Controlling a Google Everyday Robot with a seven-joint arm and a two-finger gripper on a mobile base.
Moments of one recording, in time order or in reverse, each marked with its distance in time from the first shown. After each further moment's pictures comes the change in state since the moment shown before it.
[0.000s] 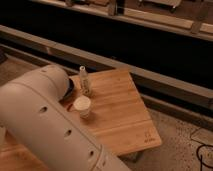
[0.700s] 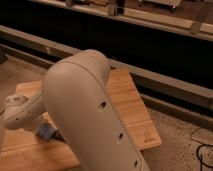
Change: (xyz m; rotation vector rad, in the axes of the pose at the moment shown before) arm 0.147 -0.033 -0.011 0.063 0.158 0.169
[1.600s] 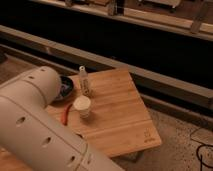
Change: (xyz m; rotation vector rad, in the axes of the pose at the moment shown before) arm -0.144 0.005 0.015 0.096 0.350 -0.405
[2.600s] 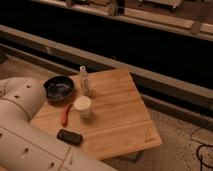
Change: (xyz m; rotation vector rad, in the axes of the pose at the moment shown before) arm -0.052 -0.039 -0.018 0.029 -0.147 0.111
